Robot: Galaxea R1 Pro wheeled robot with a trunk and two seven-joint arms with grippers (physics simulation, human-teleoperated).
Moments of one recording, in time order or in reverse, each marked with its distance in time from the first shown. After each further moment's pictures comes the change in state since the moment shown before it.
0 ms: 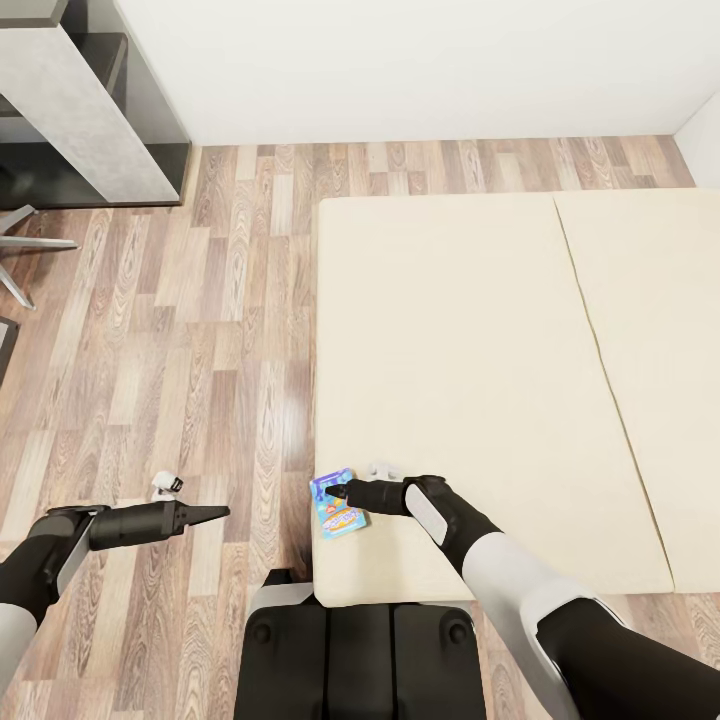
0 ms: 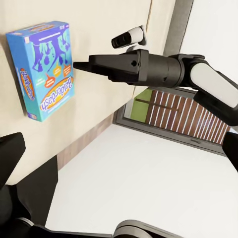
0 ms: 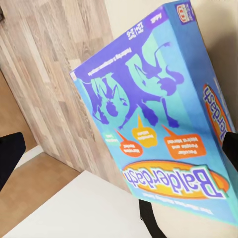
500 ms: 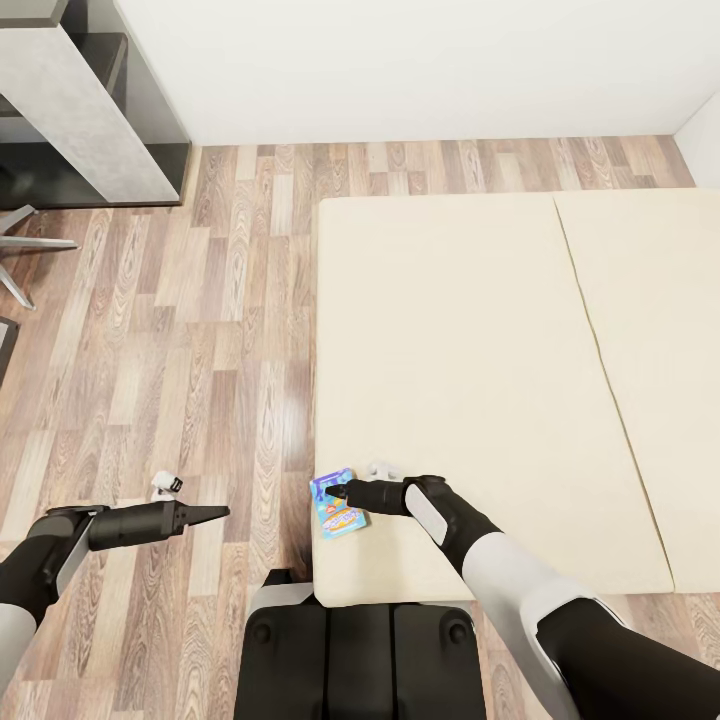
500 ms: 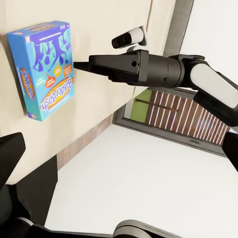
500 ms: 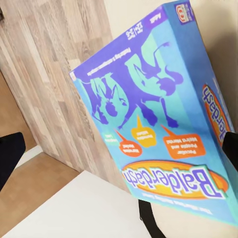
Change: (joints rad) left arm 0.000 0.001 0.000 0.002 0.002 0.003 0.000; right arm 0.000 0.000 0.000 0.000 0.001 -0.001 -0.001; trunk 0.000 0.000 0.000
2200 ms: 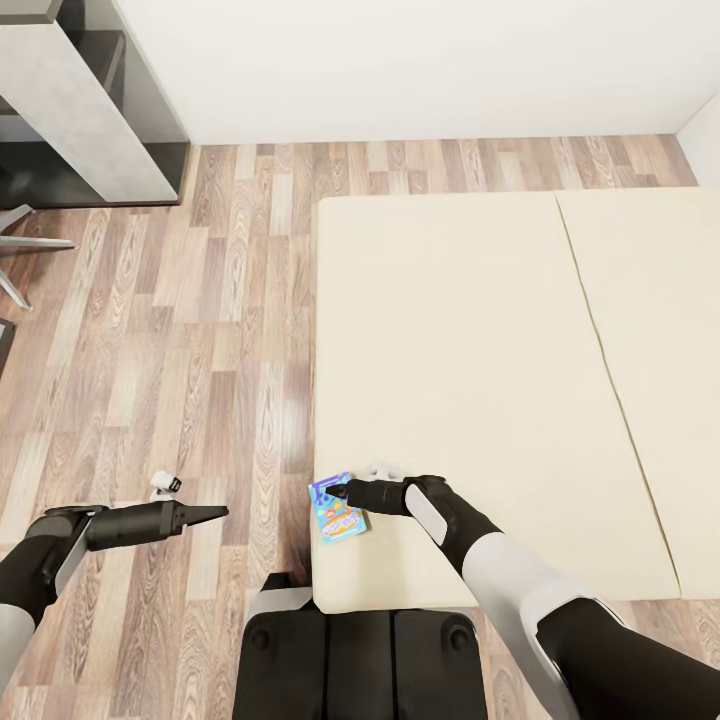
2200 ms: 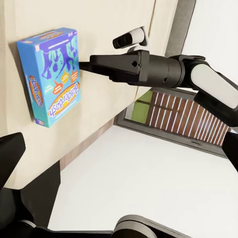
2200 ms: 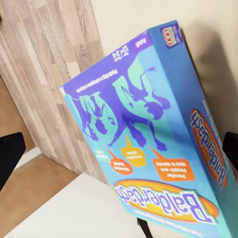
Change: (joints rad) left arm 0.000 0.003 0.002 0.000 0.000 0.000 0.000; right arm 0.000 0.000 0.000 0.000 0.000 -0.003 -0.003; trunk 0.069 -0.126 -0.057
